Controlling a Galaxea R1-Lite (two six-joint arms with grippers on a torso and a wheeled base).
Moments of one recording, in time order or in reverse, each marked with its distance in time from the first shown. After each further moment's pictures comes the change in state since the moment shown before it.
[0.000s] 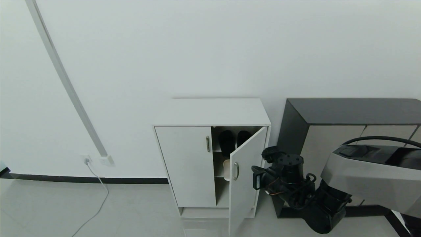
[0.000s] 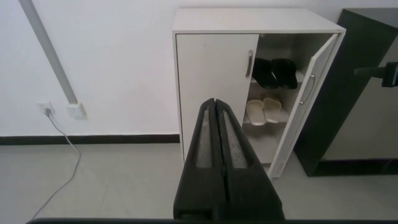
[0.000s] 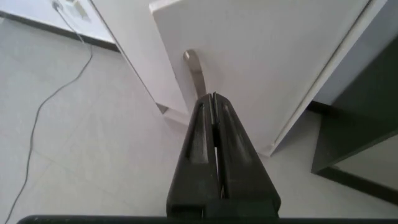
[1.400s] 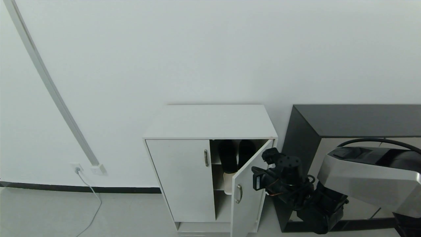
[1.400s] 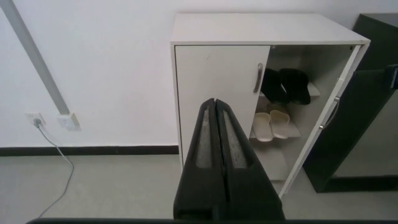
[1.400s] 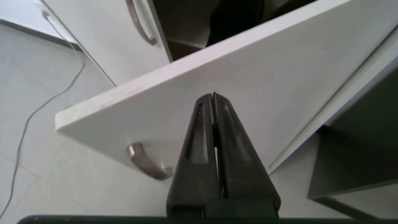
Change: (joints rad) left arm 0.000 0.000 0.000 0.000 0.003 -0.002; right arm -0.003 0.040 -0.016 -0.032 0.012 -0.001
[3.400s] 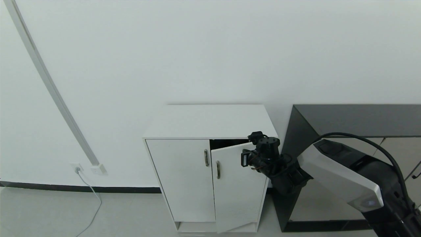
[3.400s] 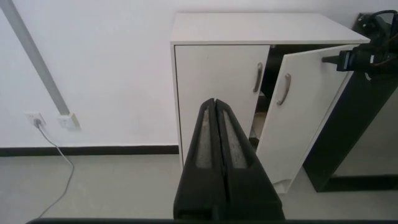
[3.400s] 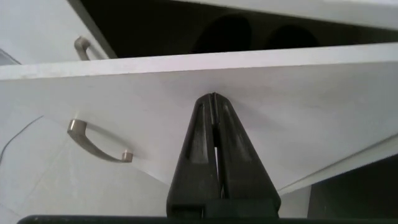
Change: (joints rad) left arm 0.000 0.000 0.000 0.000 -0.003 0.002; right arm -0.051 0.201 -0.617 0.396 -0.028 0.001
